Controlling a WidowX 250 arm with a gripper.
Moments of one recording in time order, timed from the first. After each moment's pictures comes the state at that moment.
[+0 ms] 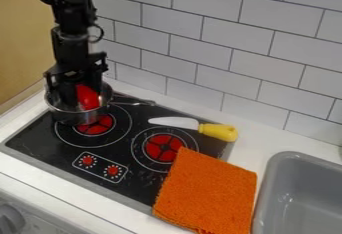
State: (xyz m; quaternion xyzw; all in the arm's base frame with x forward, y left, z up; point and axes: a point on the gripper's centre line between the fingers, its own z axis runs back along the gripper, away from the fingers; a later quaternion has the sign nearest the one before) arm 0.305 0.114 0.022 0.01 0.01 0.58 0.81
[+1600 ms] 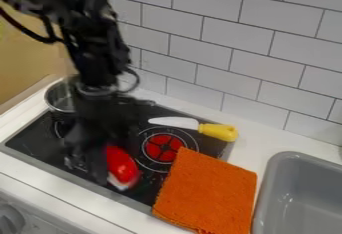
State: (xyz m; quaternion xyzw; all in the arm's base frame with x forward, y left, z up) arm 0.191 -0.010 0.022 -0.01 0.05 0.55 0.83
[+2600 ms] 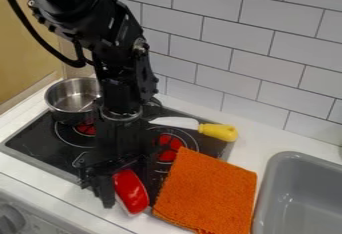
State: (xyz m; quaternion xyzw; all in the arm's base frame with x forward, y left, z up) arm 0.178 -0.018 0.008 0.02 0.07 0.51 0.86
